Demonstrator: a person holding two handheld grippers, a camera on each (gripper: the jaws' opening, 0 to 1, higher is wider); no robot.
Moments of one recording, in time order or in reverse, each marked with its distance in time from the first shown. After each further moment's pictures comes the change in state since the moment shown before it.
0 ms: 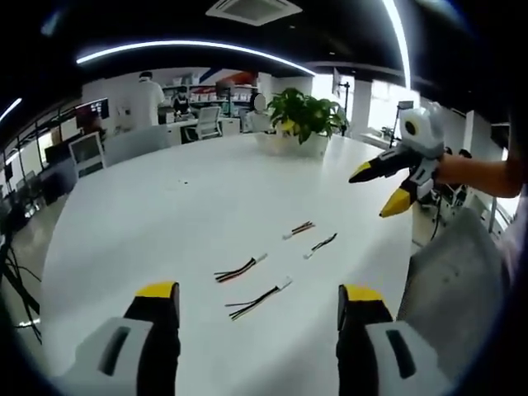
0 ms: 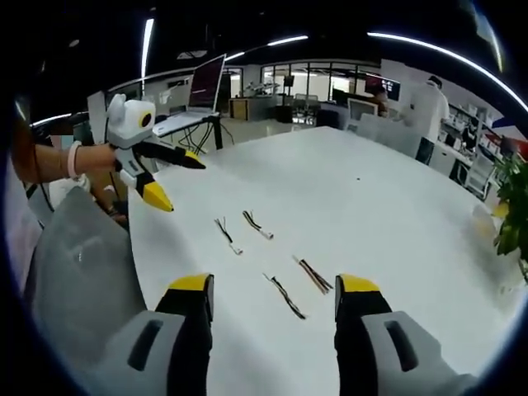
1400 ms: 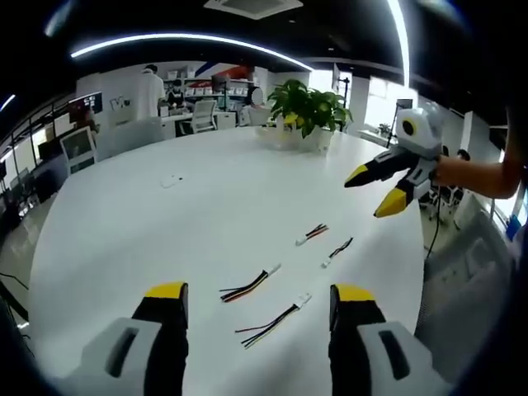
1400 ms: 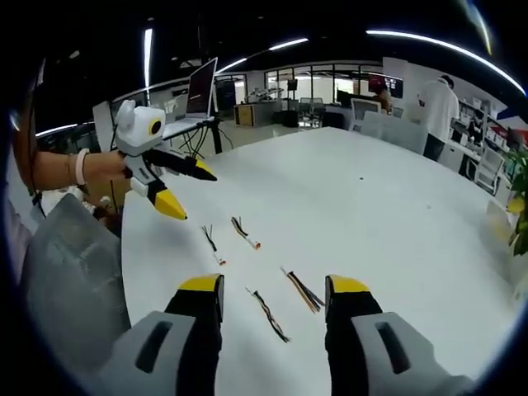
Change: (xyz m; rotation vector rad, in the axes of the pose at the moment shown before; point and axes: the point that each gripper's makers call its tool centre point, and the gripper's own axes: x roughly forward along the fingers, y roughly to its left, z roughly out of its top) left arm 0.050 0.020 0.004 -0.002 0.028 -0.035; right arm 0.038 -0.026 0.002 0.017 -0.020 0.062
